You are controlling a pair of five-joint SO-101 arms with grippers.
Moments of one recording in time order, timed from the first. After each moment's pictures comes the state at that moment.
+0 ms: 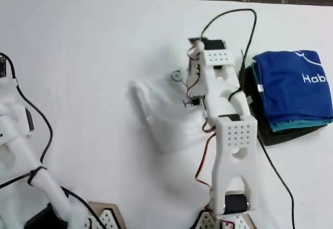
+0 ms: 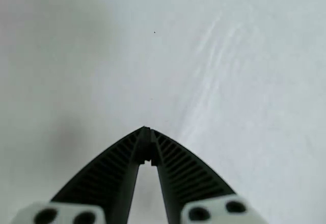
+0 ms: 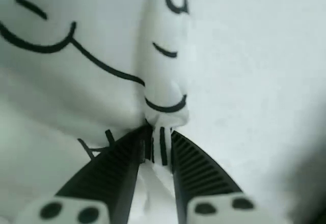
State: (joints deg) left arm -45.0 -29.1 29.1 80.9 -15.5; right arm -9.9 49.7 -35.7 96.9 11.2
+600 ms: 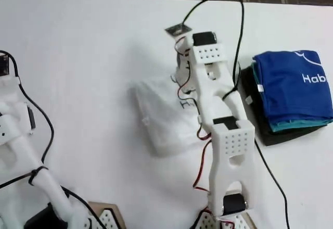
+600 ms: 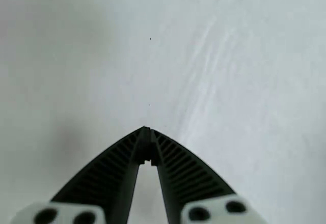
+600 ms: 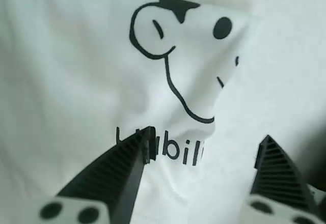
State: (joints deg) left arm -44.0 -29.1 29.1 79.3 -15.5; right arm -14.9 41.5 -39.1 97.1 17.5
